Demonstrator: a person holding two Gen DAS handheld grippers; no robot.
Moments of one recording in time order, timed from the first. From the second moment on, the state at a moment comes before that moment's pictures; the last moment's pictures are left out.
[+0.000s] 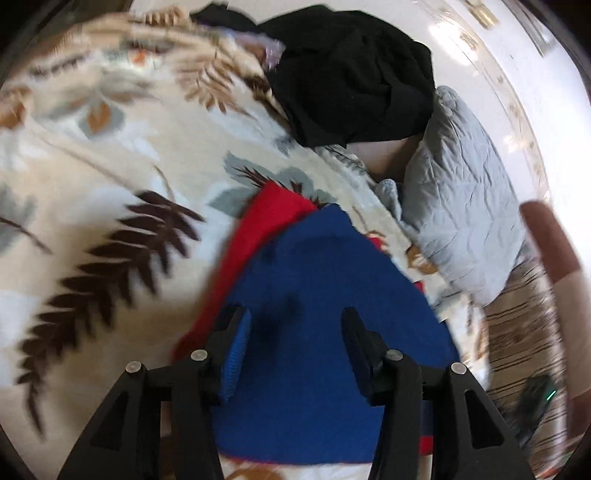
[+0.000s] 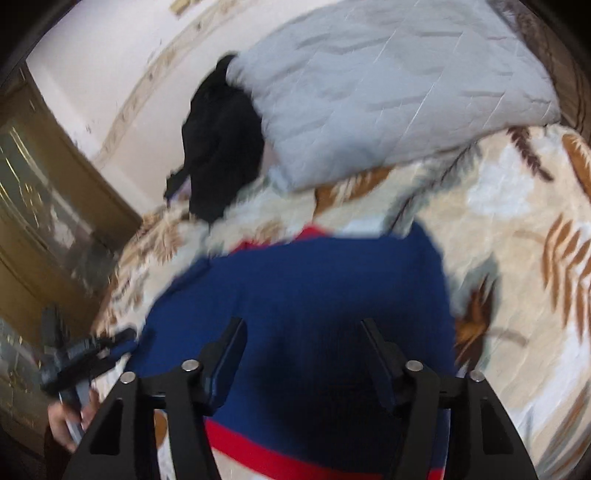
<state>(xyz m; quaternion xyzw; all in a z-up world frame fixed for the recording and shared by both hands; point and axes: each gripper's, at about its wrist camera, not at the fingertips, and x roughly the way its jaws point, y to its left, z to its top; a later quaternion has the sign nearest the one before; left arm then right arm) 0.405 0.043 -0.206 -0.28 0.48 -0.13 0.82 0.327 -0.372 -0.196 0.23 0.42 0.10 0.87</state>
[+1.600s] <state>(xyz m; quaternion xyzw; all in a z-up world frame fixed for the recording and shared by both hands) 0.317 0.015 -0.210 -0.09 0.52 -0.05 0.85 0.279 -0.383 -0.224 0.32 0.49 0.10 0.80</state>
